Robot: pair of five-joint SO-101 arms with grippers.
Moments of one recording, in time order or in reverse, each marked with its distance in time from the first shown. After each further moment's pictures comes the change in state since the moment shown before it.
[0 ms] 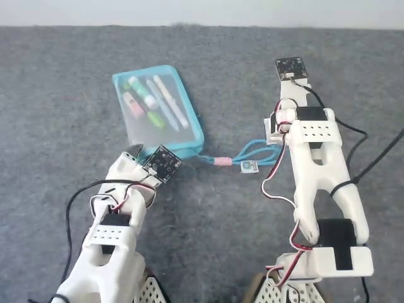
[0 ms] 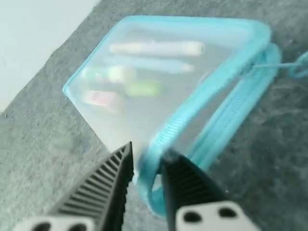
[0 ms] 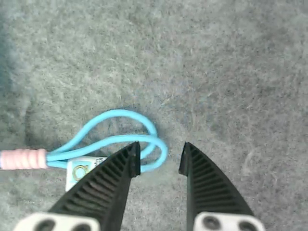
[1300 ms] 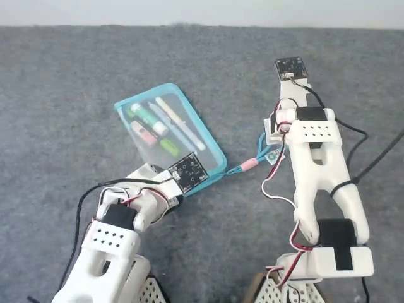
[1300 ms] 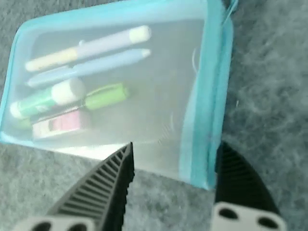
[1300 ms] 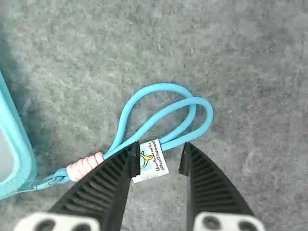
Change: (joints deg) left arm 11.8 -11.6 -11.7 44.9 -4.7; right arm -0.2 0.0 0.0 0.0 0.0
